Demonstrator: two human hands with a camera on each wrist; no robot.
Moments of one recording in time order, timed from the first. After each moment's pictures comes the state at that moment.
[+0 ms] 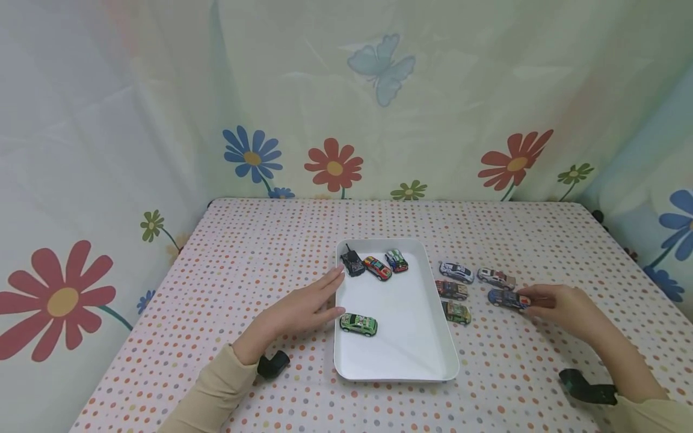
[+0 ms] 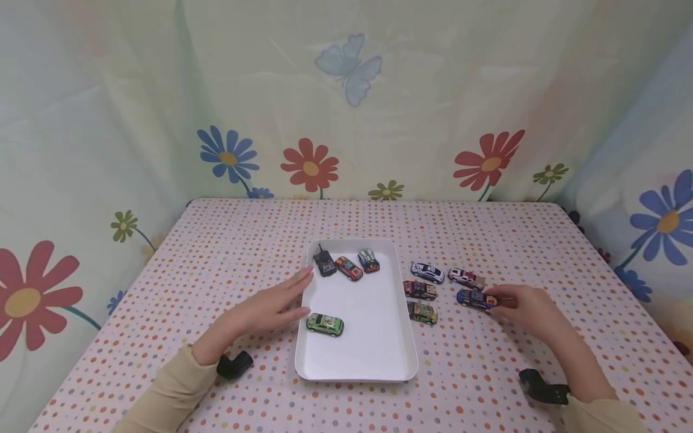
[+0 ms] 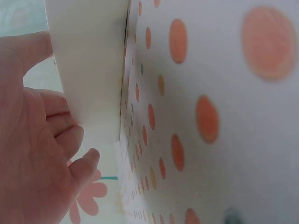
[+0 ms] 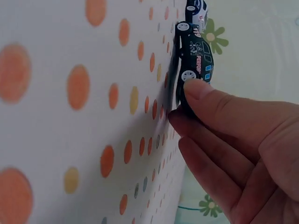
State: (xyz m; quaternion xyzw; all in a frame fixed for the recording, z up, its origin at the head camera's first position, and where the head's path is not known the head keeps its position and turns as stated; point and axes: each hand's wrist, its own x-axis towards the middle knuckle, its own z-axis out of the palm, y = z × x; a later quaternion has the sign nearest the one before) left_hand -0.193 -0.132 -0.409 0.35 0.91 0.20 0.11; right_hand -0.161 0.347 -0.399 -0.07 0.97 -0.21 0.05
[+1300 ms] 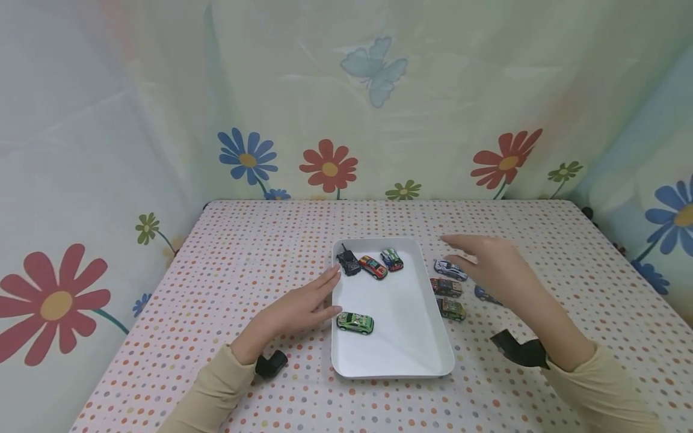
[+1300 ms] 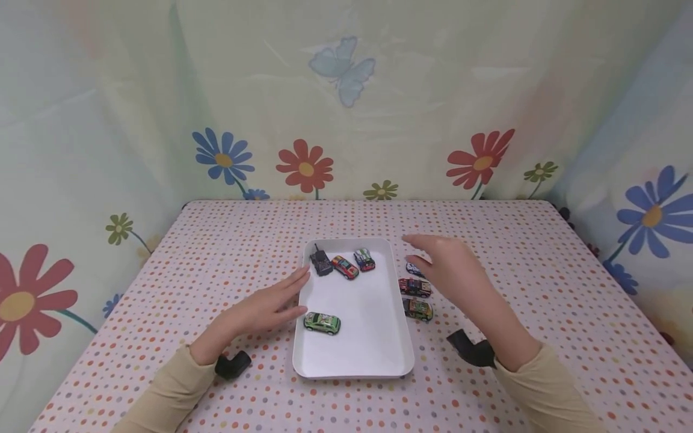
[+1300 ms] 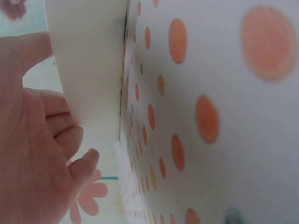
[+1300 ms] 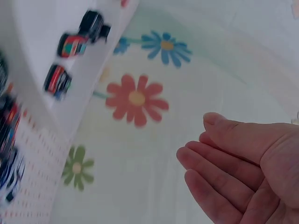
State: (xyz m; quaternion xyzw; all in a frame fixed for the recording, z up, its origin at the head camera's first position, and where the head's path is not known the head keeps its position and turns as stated) left_hand -0.191 -0.131 -0.406 0.35 0.91 0.20 0.10; right_hand -0.157 0.203 -0.301 -0.17 0.97 -0.16 -0.12
